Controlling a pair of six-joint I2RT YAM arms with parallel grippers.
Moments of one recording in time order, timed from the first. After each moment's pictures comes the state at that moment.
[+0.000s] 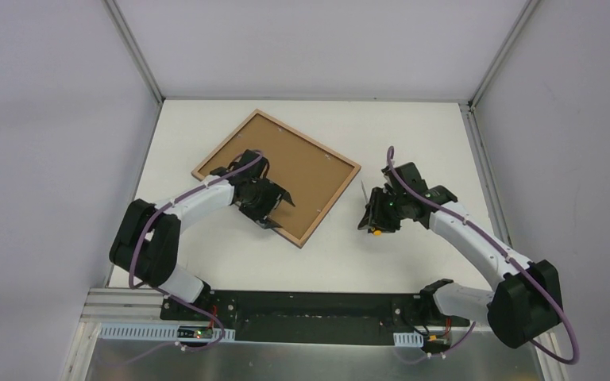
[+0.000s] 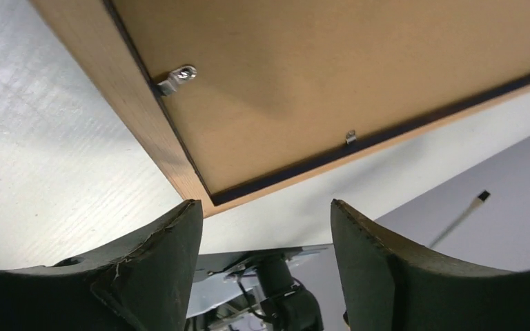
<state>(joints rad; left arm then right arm) -0.47 1.52 0.91 -0.56 0.27 -1.49 0.47 1.17 0.83 -0.73 -0.25 0.63</state>
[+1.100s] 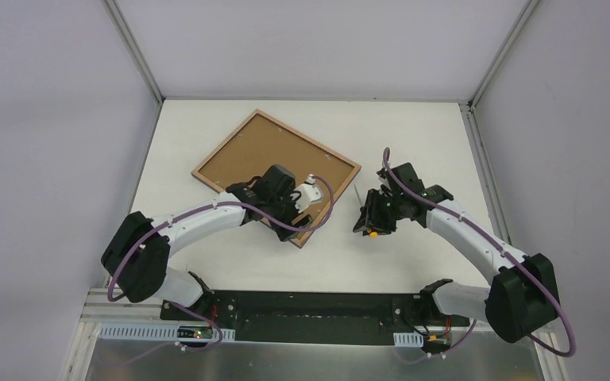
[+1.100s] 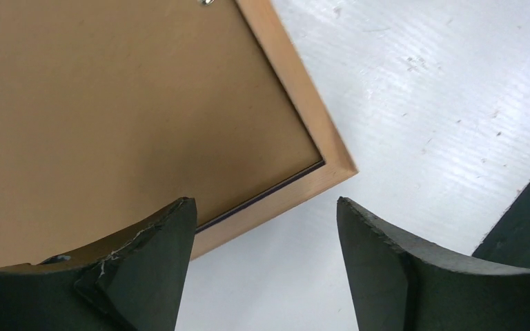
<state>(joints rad) -0.72 1.42 0.90 -0.47 0.17 0.29 0.47 1.23 0.82 -0.70 -0.35 0.64</state>
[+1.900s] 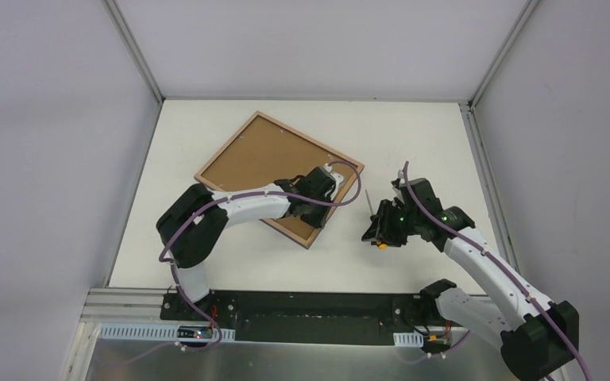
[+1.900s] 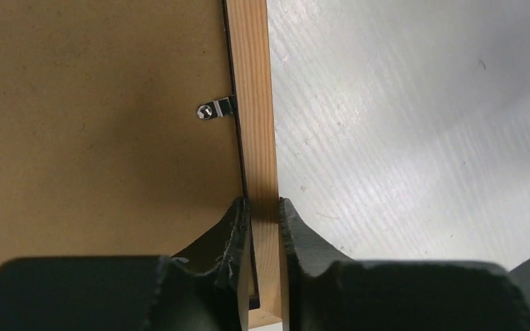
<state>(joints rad) -0.88 1.79 1.12 -0.33 0.05 -0.28 0.47 0.95 0.71 -0.76 -0.31 0.70</state>
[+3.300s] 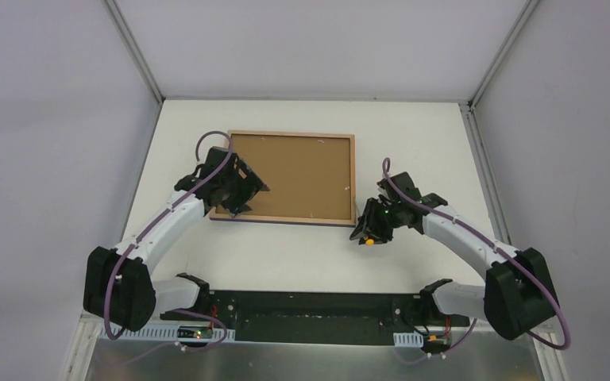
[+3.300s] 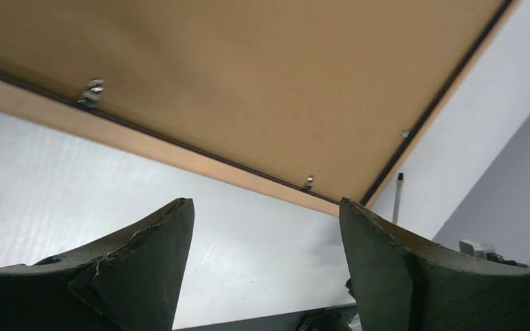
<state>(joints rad) -0.37 1.24 0.88 -0.52 0.04 -1.08 0.47 1.21 0.71 -0.63 -0.40 0.75</state>
